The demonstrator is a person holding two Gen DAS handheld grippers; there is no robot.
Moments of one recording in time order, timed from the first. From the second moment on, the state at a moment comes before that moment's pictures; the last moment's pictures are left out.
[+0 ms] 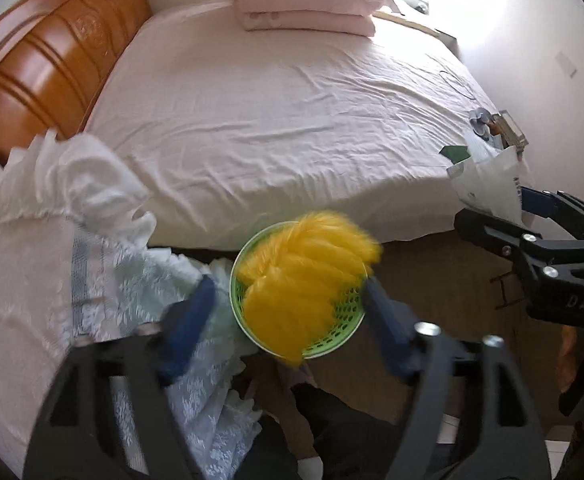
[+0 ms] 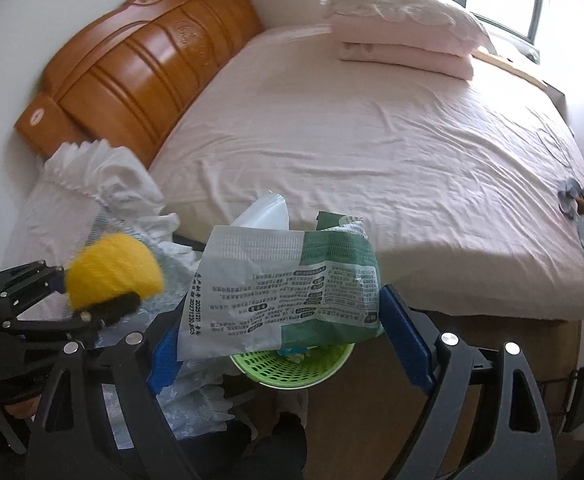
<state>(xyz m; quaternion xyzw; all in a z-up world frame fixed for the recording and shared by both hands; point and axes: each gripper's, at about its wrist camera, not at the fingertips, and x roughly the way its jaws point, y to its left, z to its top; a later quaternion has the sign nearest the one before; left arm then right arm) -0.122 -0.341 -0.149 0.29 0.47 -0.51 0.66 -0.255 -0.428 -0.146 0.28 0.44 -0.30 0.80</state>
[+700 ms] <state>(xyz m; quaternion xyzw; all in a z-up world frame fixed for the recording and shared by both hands) -0.082 -0.289 -0.119 0.23 0.48 -0.43 0.73 -0.205 -0.432 -0.207 0.27 0.51 -0.25 0.77</state>
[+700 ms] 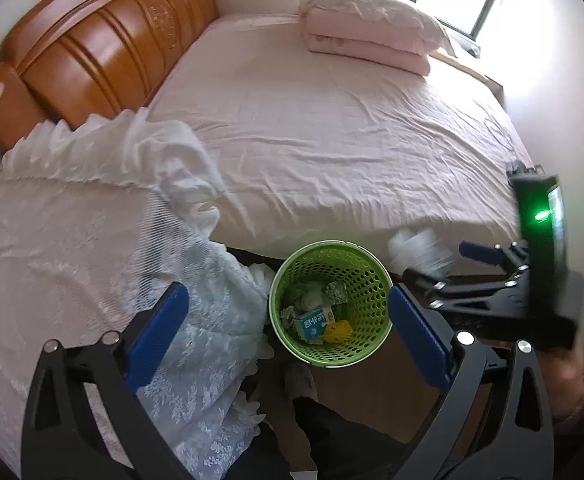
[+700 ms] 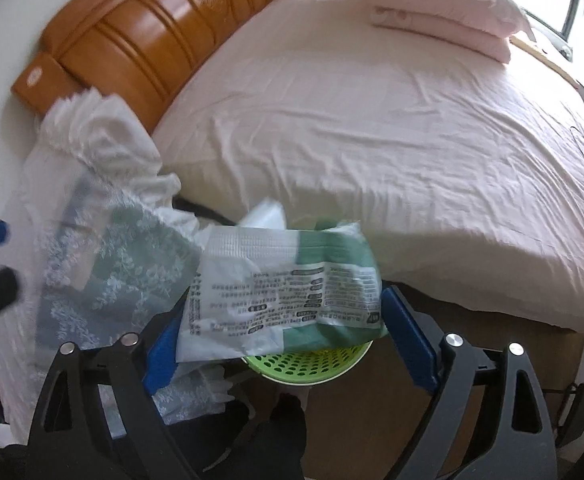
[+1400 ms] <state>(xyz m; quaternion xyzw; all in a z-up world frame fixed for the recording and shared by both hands) -0.055 -0.228 -0.081 0.17 0.46 -0.38 0.79 -0.173 -0.409 -0.193 0.24 0.53 -0.25 0.77</state>
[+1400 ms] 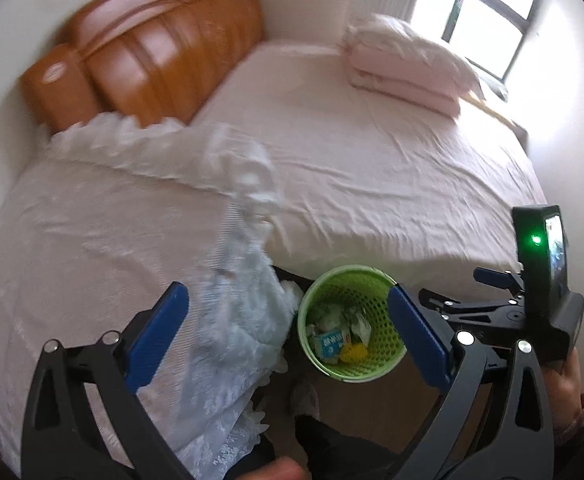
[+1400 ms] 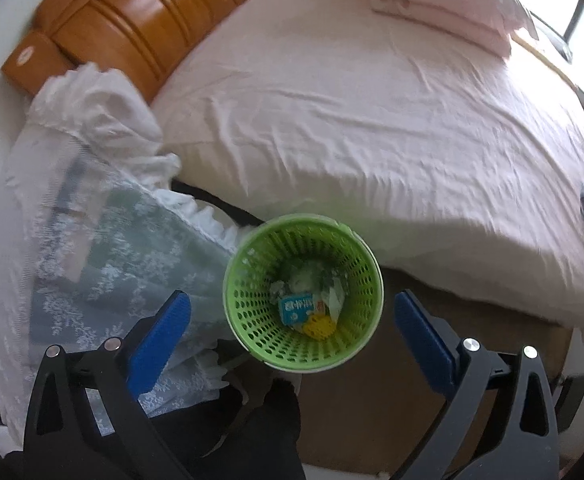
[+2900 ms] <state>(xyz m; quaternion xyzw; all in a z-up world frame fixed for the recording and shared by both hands) 0.003 0.105 -0.014 -0.03 0.40 0.01 0.92 0.018 -0.097 0.008 0.02 0.40 0.10 0.91</state>
